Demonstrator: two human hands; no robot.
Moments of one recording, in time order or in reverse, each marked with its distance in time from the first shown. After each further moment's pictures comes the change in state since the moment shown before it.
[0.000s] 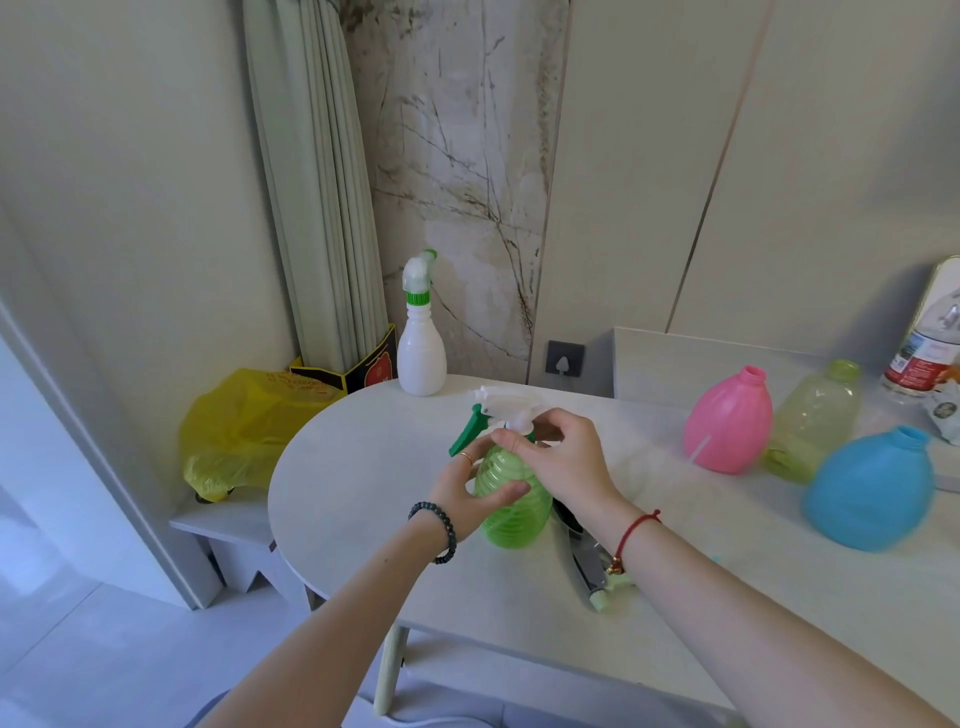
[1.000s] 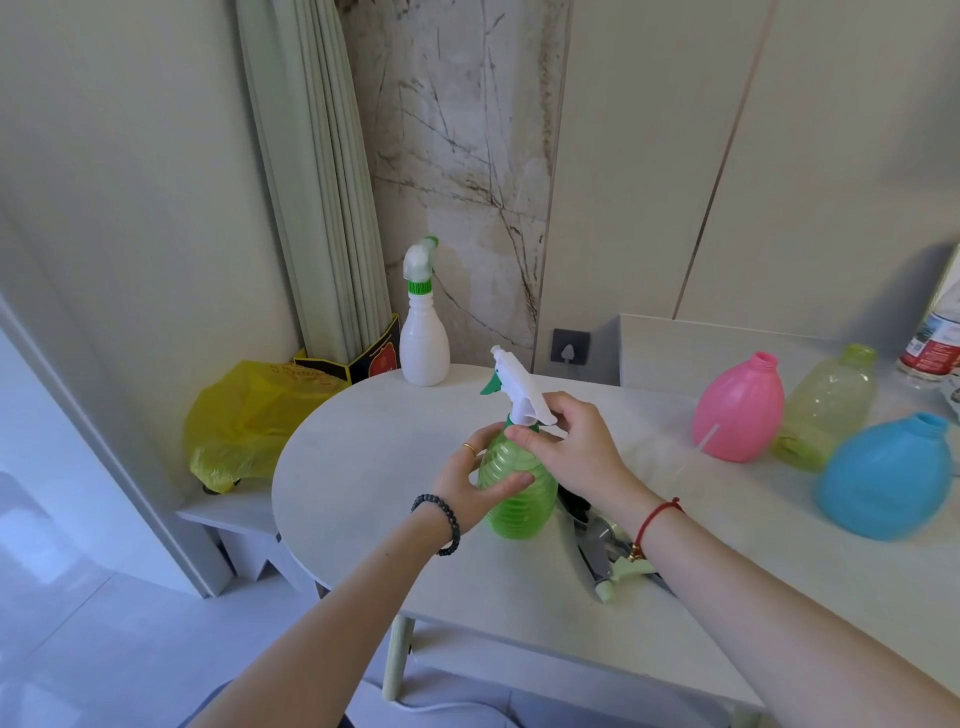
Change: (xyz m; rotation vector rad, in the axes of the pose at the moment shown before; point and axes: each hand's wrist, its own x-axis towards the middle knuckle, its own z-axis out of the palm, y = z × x) left_hand -0.001 -0.001 0.001 -0.014 0.006 0.020; right_hand 0.005 0.007 -0.011 0.018 -0.120 -0.156
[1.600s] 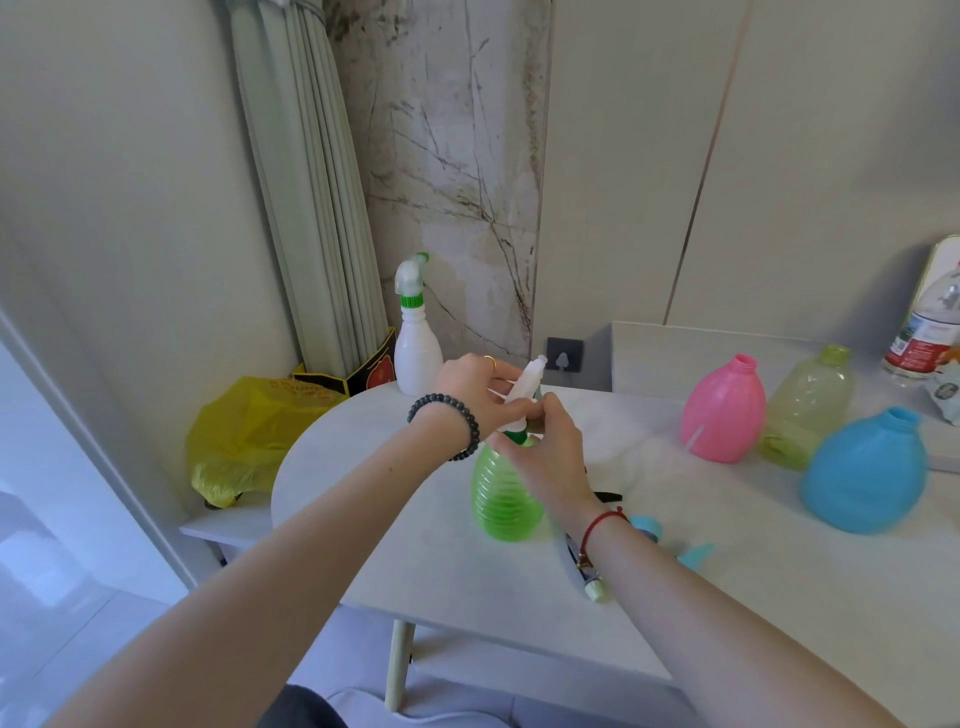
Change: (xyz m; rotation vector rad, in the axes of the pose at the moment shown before) left_hand 0.023 0.112 -0.023 0.498 0.078 0.057; right_hand -0.007 -0.006 0.022 0.080 0.212 0.054
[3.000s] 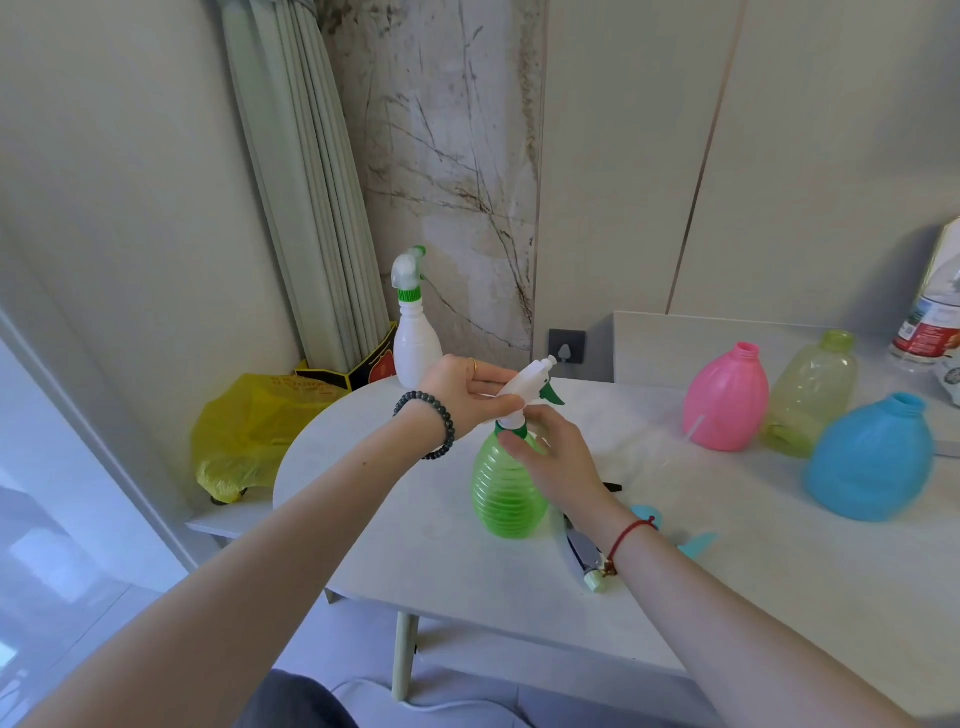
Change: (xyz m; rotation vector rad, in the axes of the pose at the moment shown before) left_hand -0.004 -0.011 -0.001 -0.297 -0.070 -0.045; right_hand -0.005 0.013 -0.016 0.136 -0.205 0.069
